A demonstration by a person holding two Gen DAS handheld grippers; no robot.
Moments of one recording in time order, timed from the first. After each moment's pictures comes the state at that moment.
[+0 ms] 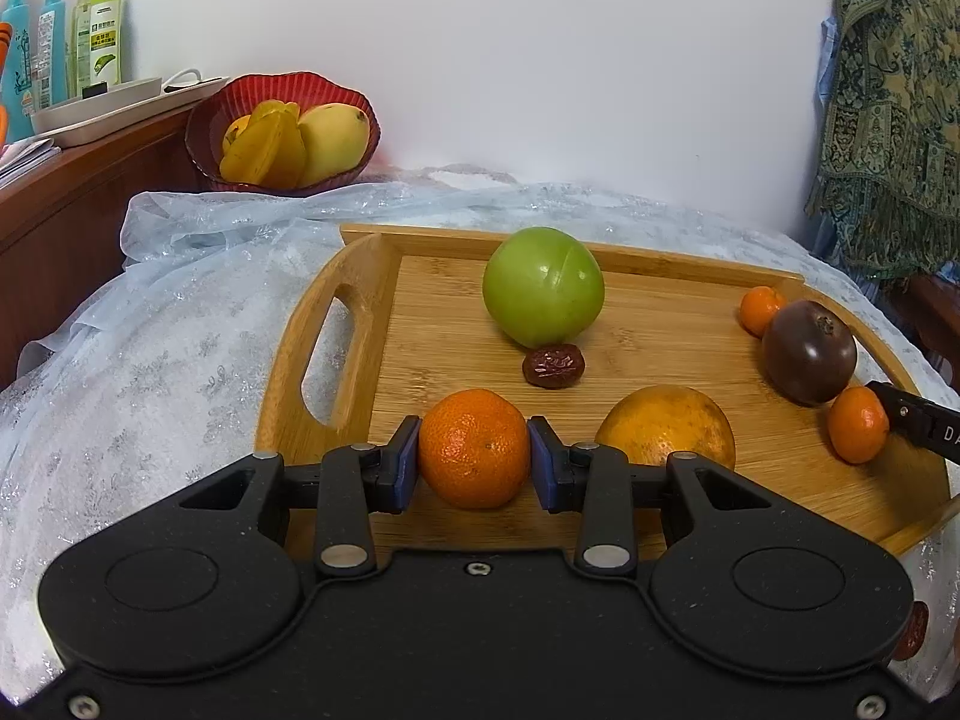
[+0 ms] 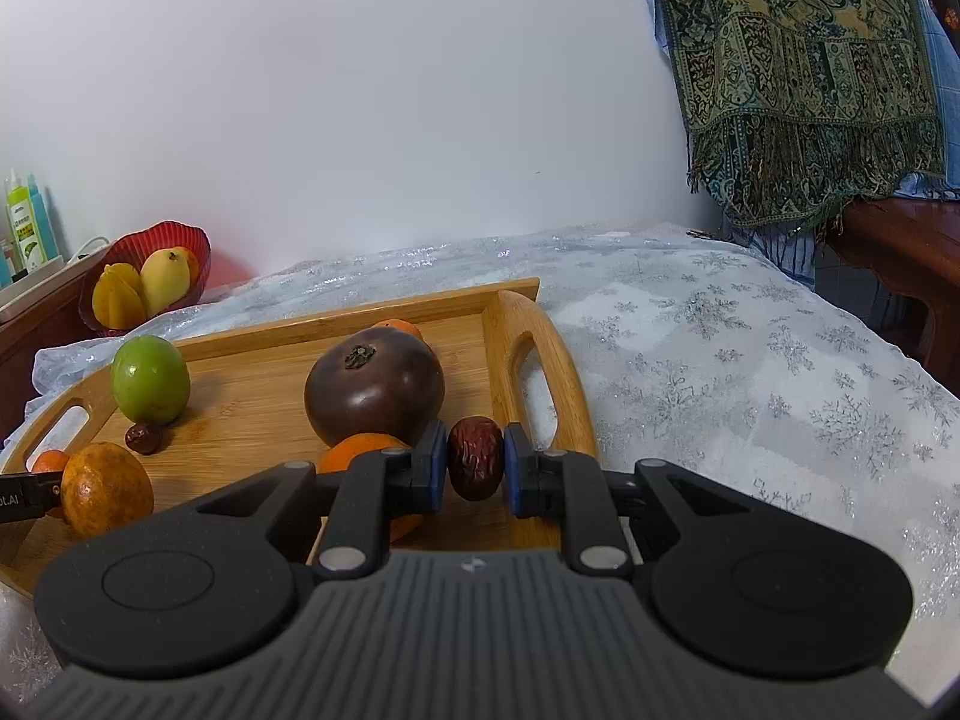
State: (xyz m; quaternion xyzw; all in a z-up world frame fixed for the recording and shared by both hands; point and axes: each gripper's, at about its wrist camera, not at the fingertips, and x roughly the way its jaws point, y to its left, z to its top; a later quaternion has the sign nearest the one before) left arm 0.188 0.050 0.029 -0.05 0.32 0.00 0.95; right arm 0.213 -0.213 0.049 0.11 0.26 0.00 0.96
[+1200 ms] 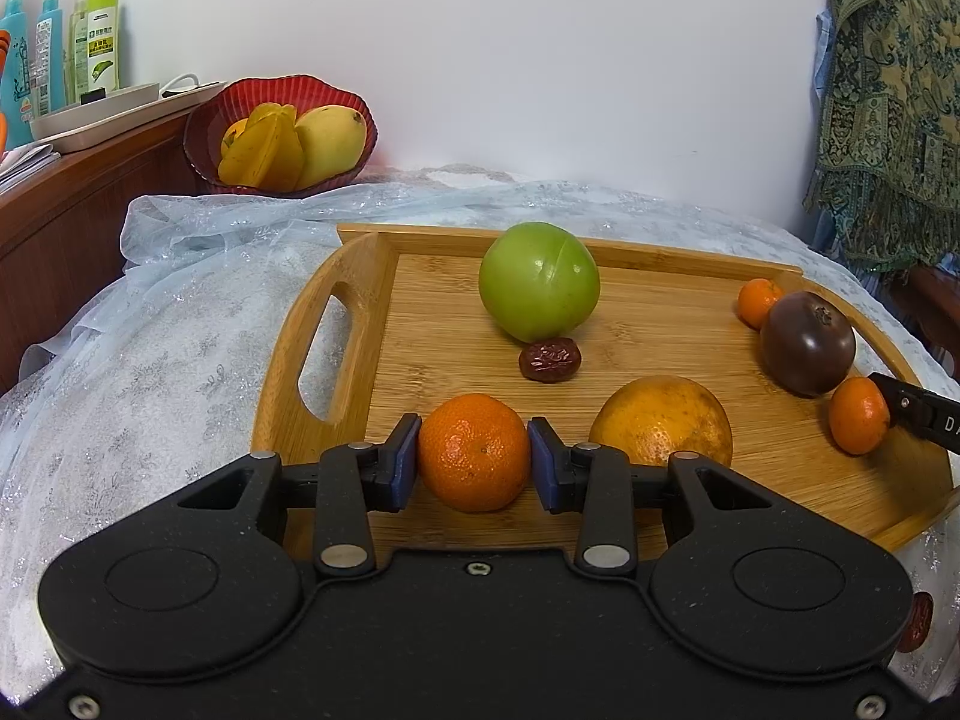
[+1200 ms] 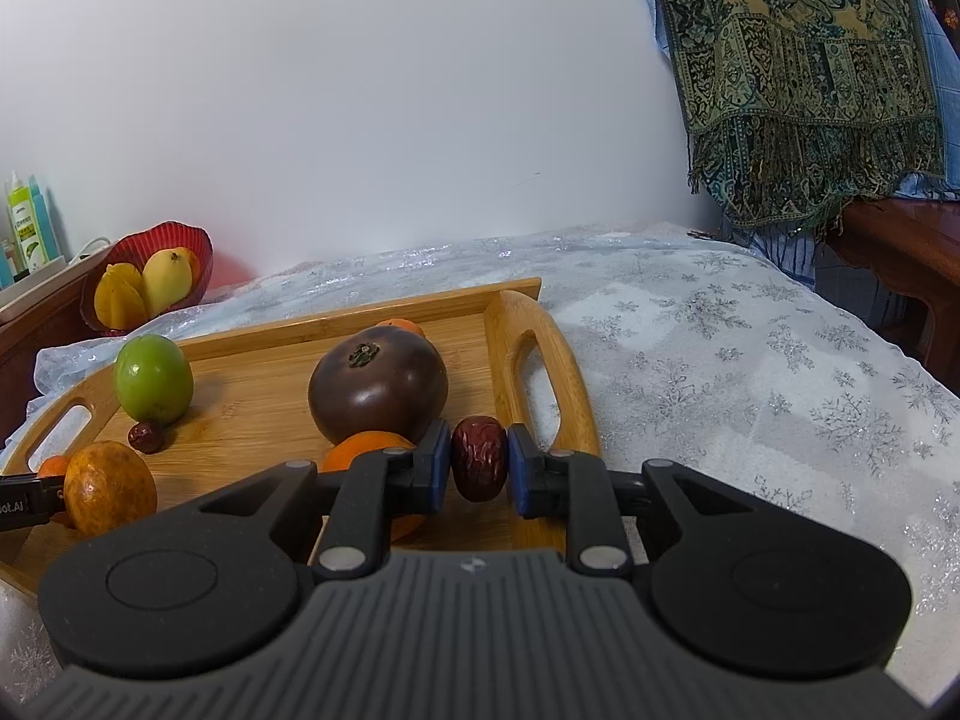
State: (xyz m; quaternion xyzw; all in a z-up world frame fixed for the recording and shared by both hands) left arm 0.186 0.048 0.029 -0.04 0.32 0.00 0.95; right arm 0.211 -0.211 0.049 0.10 0.26 0.00 0.96
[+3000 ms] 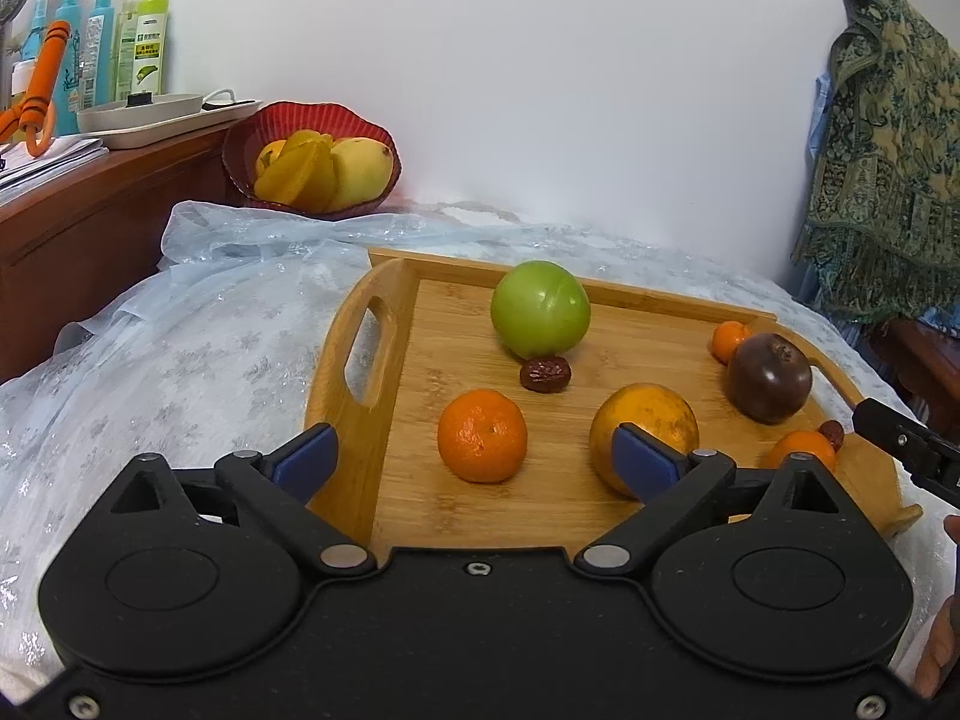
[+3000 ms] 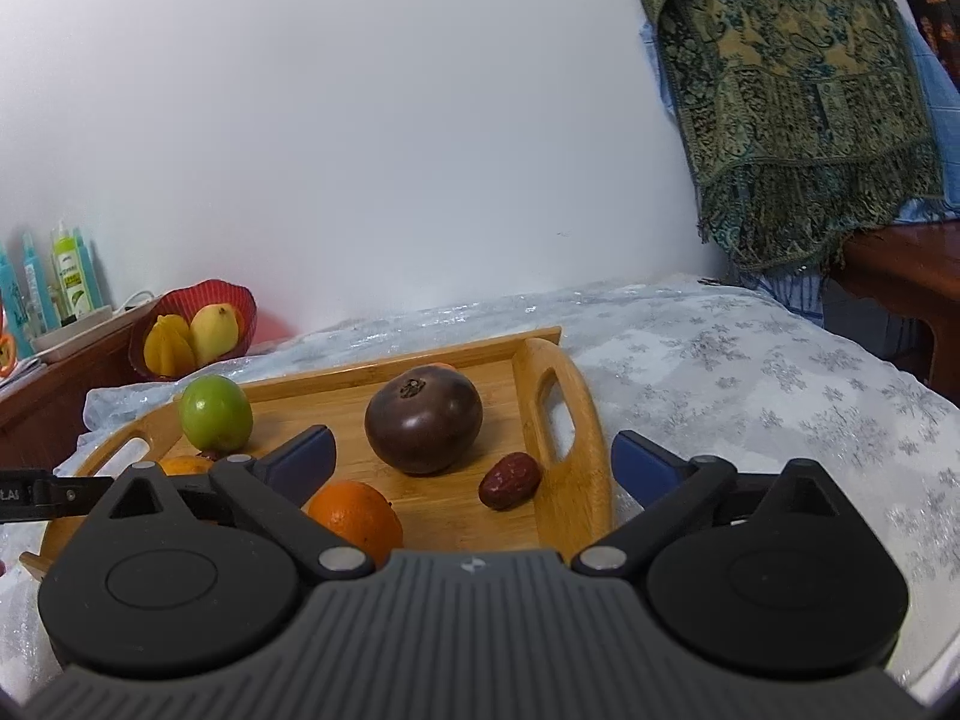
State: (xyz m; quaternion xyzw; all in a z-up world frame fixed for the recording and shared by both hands) left arm 0.138 0.058 0.047 -0.08 0.28 0.00 0.96; right arm 0.162 -0.213 0.060 0.13 0.19 0.02 0.97
